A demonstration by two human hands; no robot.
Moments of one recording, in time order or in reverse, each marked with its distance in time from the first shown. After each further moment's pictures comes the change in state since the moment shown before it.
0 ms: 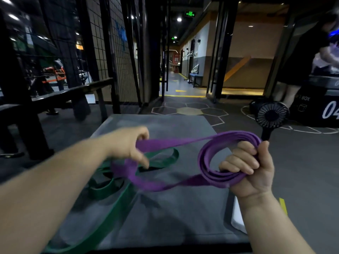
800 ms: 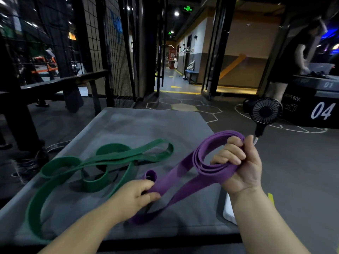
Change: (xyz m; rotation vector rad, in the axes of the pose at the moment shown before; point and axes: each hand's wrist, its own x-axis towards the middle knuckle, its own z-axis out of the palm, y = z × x) left_hand -0.044 -0.010 0.159 -0.400 0.130 0.132; right_hand -0.004 0.004 -0.007 0.133 0.115 0.014
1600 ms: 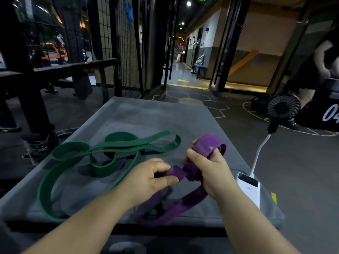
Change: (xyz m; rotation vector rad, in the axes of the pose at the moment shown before) left_hand -0.006 0.051 -0.012 -0.197 0.101 0.042; right_hand 0.006 0.073 0.010 -1.082 0.563 -0.023
